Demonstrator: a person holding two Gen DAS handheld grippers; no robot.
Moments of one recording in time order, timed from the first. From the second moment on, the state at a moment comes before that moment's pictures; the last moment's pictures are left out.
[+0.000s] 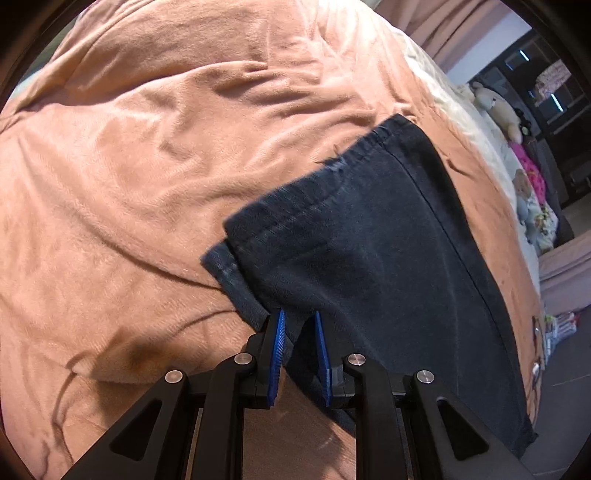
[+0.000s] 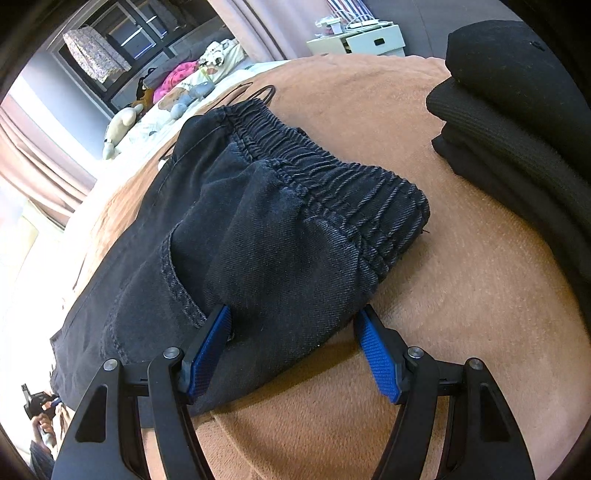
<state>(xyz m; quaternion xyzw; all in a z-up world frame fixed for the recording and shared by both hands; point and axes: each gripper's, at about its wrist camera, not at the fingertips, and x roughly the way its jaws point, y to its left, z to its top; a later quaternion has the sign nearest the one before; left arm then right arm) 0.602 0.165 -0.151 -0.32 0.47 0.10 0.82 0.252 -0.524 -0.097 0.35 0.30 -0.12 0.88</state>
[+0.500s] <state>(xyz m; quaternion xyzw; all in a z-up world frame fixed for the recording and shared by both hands) 0.605 0.177 -0.162 -0.30 0.46 0.13 0.82 0.250 -0.523 -0.095 0.34 0.31 -0.12 0.88</state>
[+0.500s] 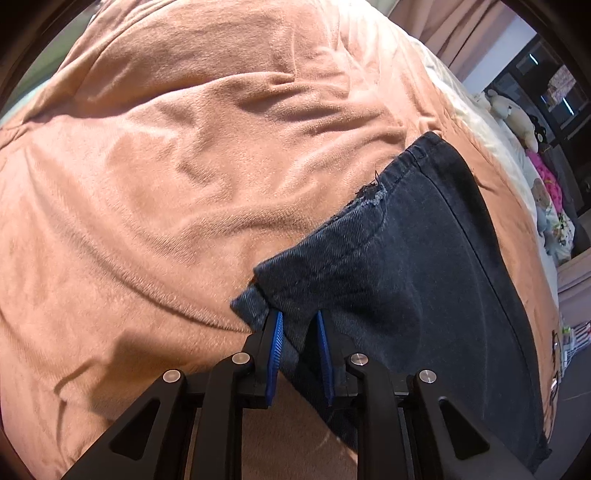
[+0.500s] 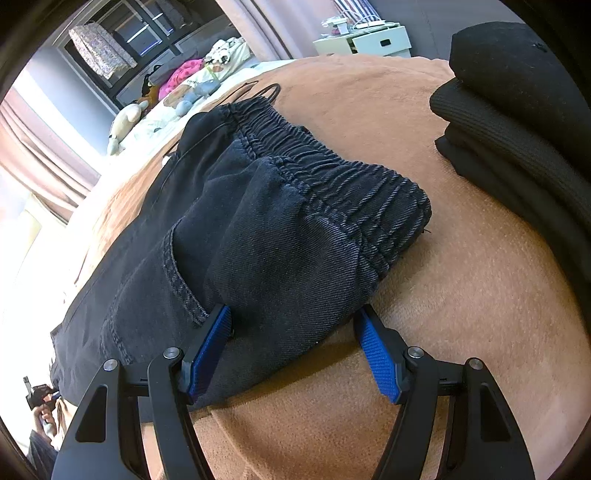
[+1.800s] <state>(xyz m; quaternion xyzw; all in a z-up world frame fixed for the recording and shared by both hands) 0.599 0.195 -0.176 -0.43 0.39 0.11 0.81 0.250 -0.551 -0.115 0.43 0.25 -0.09 0.86</state>
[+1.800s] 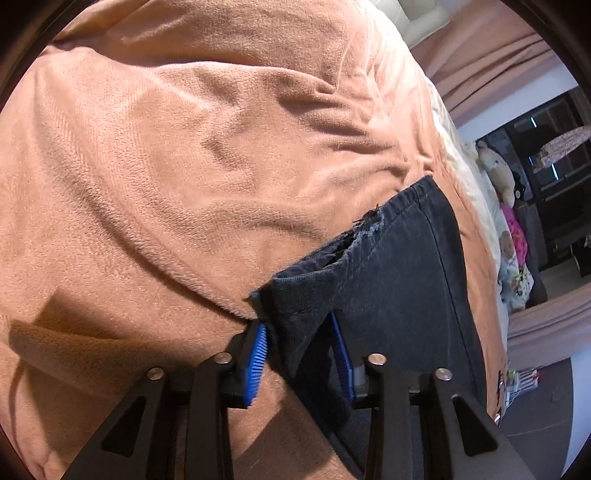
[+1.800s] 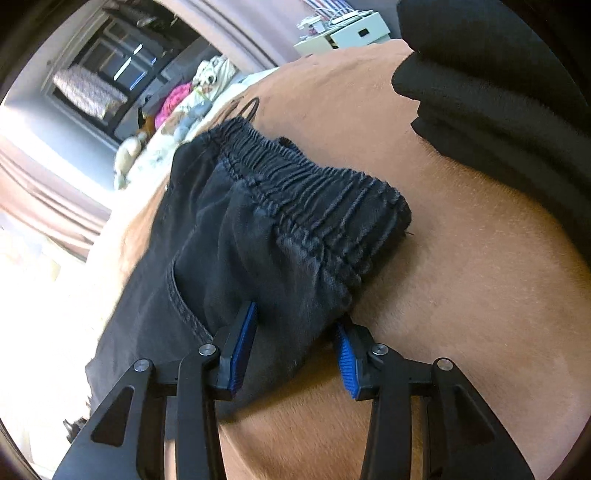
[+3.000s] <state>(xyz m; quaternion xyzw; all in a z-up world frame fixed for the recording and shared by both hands) 0.457 0.233 -0.042 -0.40 0.35 0.13 0.84 0.198 -0.534 -0.038 0.40 0.24 -0.06 0.88</state>
